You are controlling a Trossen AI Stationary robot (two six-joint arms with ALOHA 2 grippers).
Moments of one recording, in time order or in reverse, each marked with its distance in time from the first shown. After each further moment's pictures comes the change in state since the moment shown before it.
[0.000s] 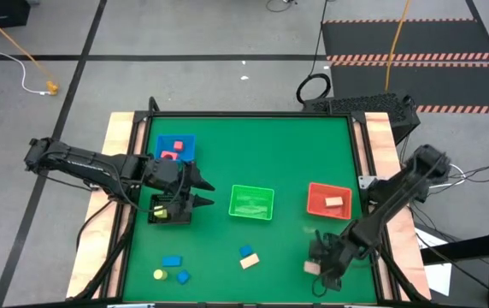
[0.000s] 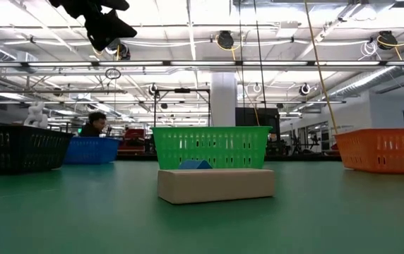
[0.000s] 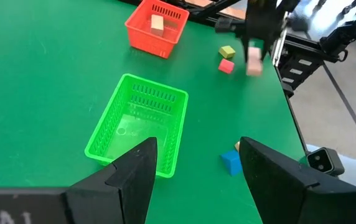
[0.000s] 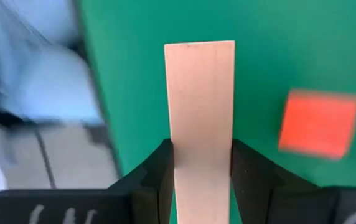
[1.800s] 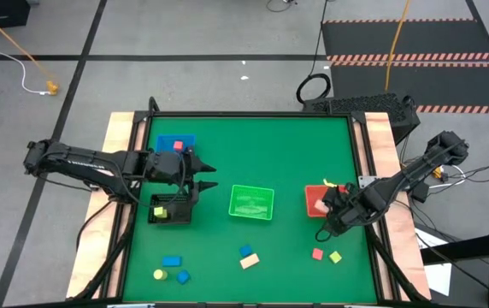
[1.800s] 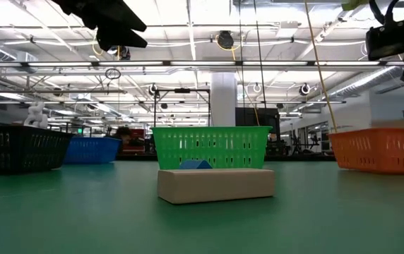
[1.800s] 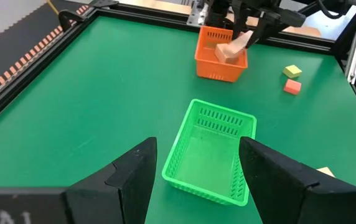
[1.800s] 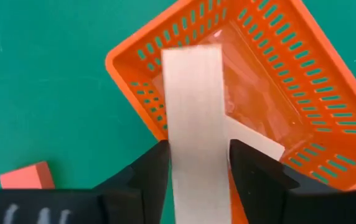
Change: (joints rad) left arm 0.077 0.000 0.000 0.027 -0.177 0.122; right arm -0.229 -0.376 -0.112 -0.640 0.341 0.031
